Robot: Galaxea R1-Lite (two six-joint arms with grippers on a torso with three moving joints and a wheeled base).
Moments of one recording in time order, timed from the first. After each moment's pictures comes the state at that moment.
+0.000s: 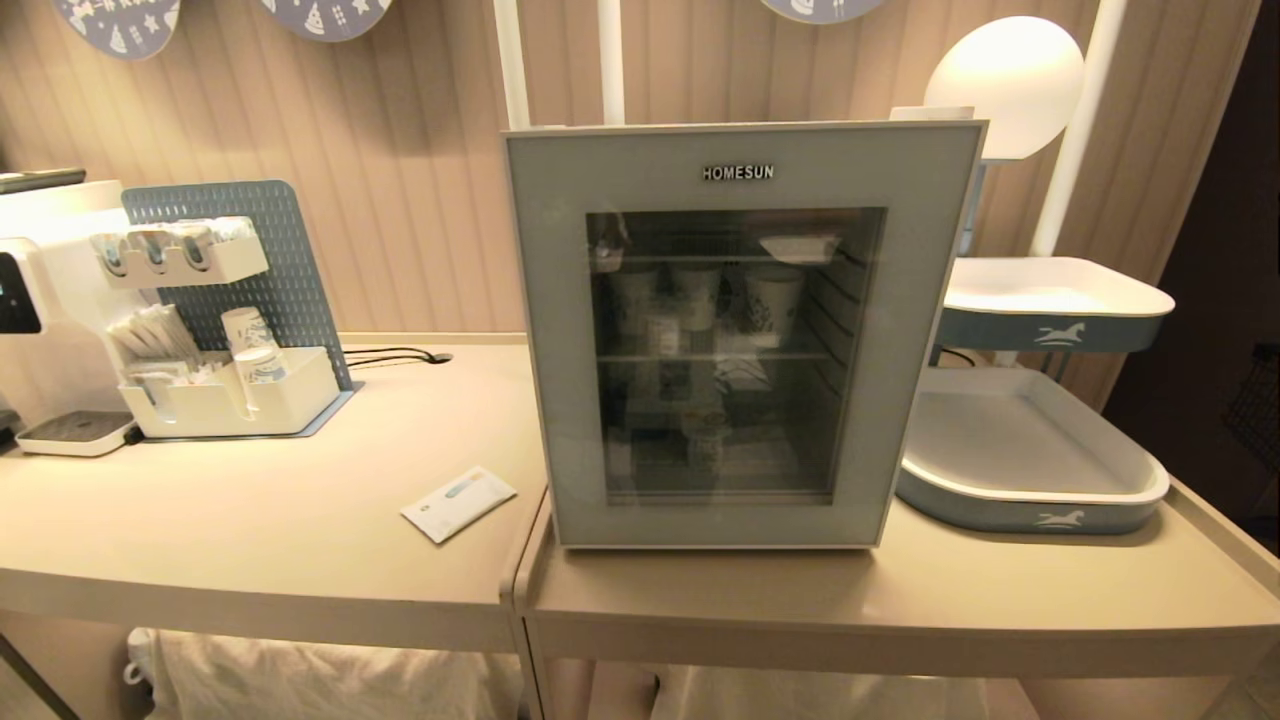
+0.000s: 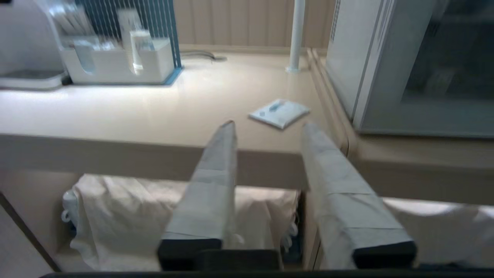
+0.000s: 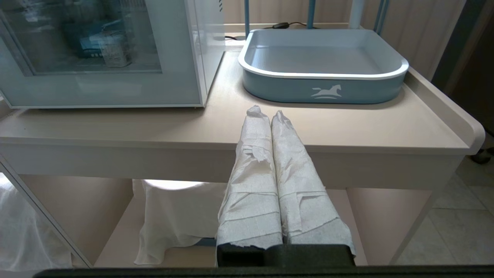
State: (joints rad) left arm 0.00 0.00 -0.14 0.05 0.03 -0.01; right arm 0.00 0.00 0.00 0.03 0.01 -0.03
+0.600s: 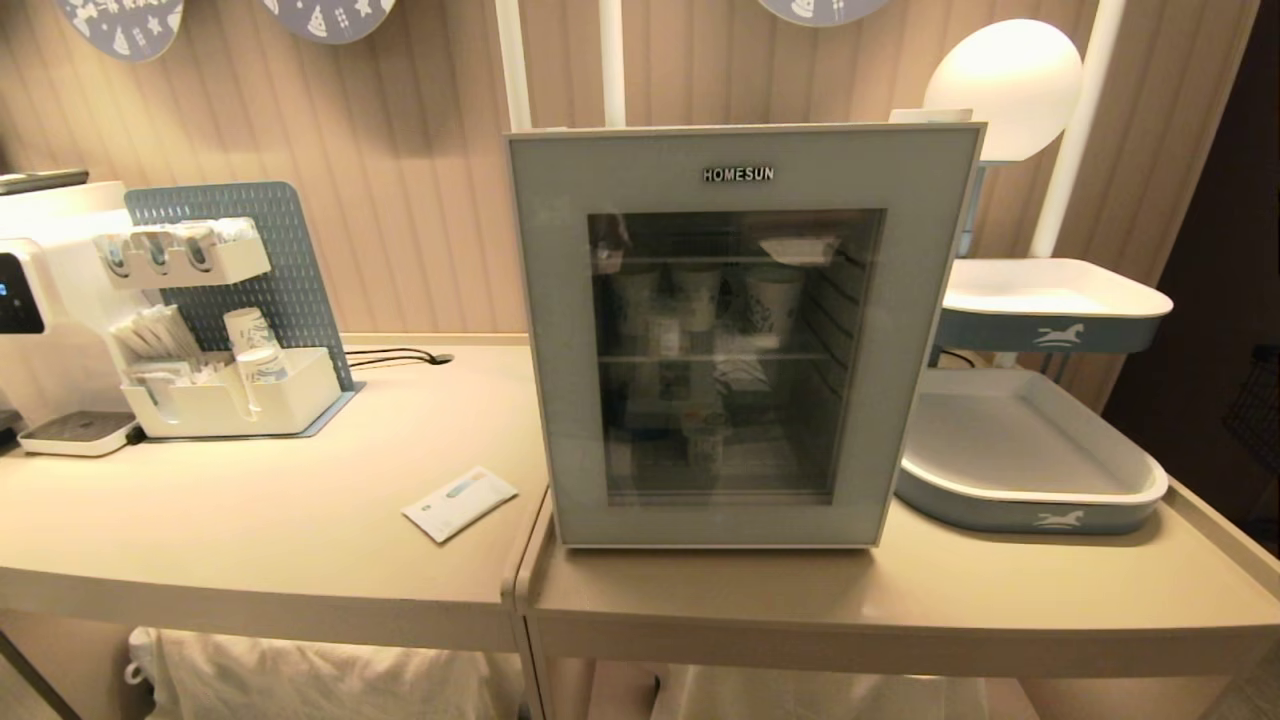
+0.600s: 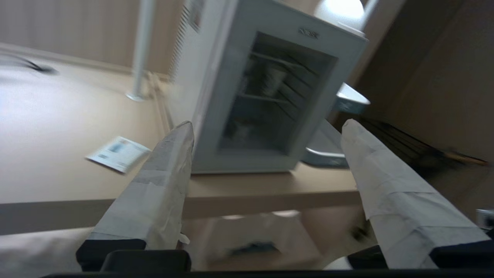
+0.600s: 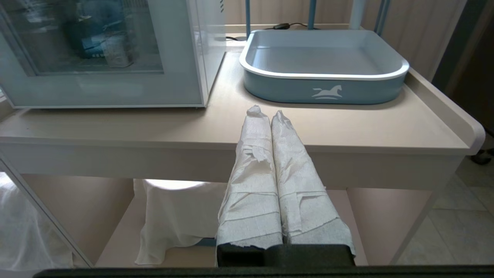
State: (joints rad) left arm -0.33 0.47 -1.04 0.47 -0.08 -0.39; right arm 0.00 0.00 0.00 0.03 0.01 -0.02
